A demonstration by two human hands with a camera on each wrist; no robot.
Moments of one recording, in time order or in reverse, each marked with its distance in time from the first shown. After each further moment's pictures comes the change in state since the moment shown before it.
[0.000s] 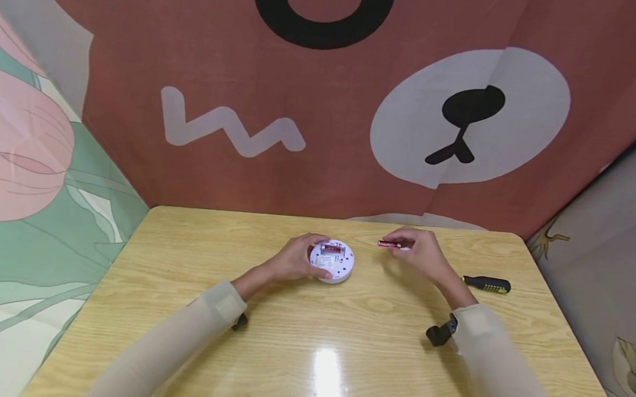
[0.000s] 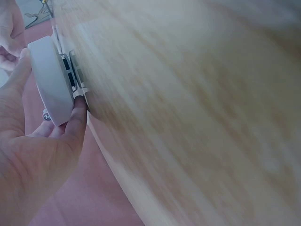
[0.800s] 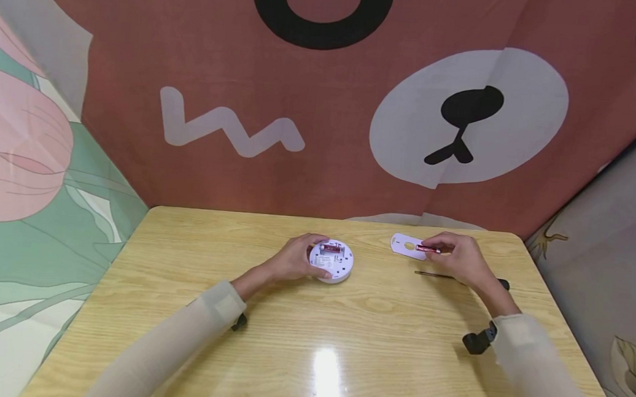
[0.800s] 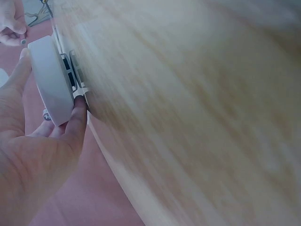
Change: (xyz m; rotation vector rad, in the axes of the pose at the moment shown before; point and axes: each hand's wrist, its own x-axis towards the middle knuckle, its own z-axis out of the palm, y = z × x) left_hand -0.001 0.002 0.000 -0.022 -0.001 -0.011; right_hand -0.033 0.031 -0.062 -0.166 0.035 0.052
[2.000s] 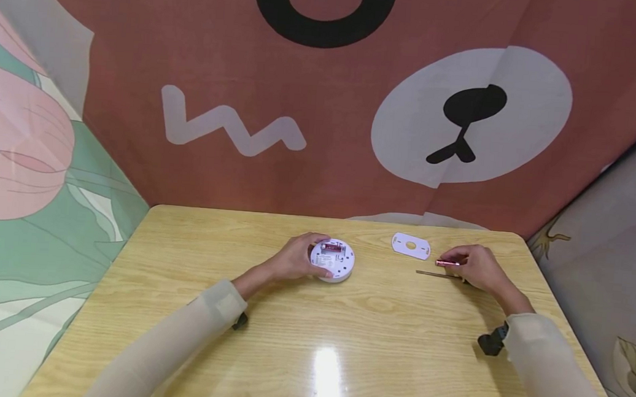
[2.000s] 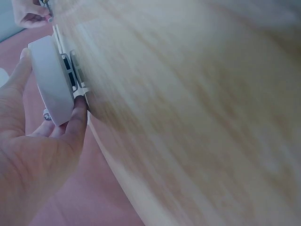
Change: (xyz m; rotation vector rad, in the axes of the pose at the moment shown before) left_hand -0.001 0.001 -0.001 0.015 -0.003 -0.007; right_hand -0.014 0.044 -0.017 -0.198 -0.155 0.147
